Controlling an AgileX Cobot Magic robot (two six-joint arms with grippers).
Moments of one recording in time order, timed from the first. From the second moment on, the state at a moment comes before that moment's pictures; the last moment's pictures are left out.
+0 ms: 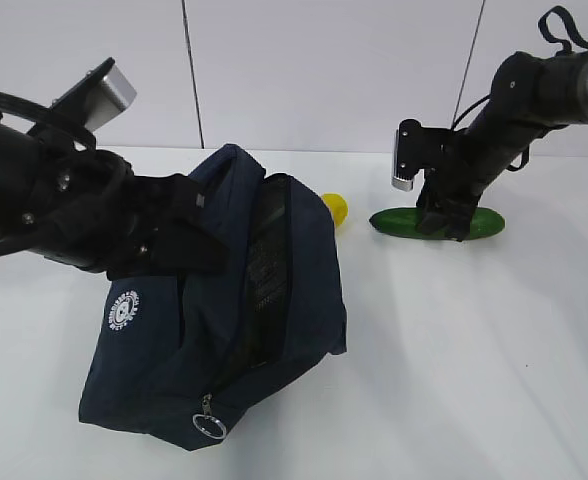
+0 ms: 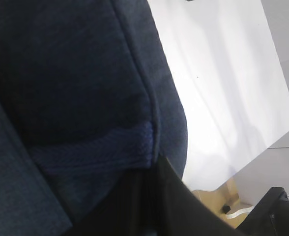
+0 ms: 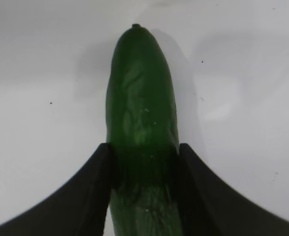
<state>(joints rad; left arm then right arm) -0.56 1.42 -0.87 -0.93 0.56 0.35 0.15 2.28 -1.76 0.26 0.75 -1.48</state>
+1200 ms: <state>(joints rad) -0.56 1.42 -0.87 -0.95 0.51 0.35 0.15 2.07 -1.76 0.32 1.03 -0.52</state>
